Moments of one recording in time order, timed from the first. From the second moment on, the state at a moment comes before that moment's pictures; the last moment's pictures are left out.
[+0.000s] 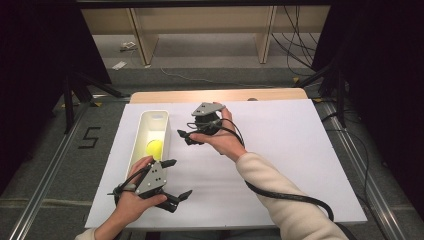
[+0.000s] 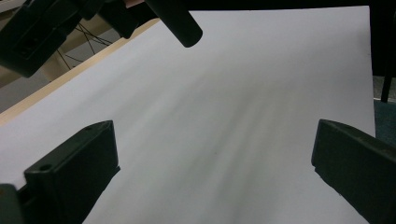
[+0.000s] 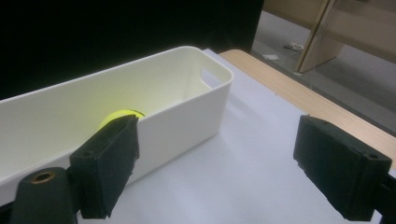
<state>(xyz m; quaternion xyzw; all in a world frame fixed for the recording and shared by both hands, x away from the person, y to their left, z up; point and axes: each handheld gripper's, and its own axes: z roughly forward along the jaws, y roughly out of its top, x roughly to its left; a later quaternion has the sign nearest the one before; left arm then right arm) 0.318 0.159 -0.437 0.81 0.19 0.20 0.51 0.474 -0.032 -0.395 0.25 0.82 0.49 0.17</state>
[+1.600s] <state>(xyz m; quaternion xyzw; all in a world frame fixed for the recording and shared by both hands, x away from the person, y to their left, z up) 0.319 0.160 -0.438 0.81 0.20 0.20 0.51 0.418 -0.224 -0.420 0.37 0.78 0.45 0.23</state>
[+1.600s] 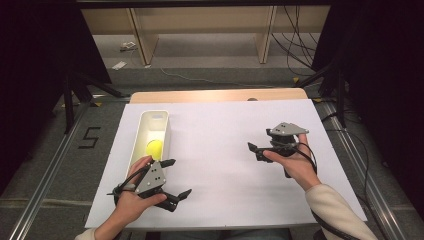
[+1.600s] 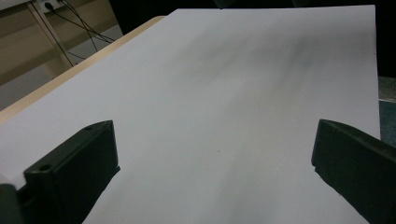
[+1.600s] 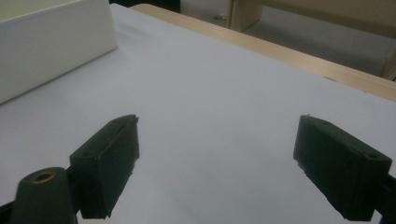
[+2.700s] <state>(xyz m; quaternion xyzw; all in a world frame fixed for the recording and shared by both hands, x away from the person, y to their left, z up) 0.320 0.161 -0.438 0.81 0.20 0.21 0.51 0.372 -0.270 -0.434 0.39 0.77 0.45 0.23</state>
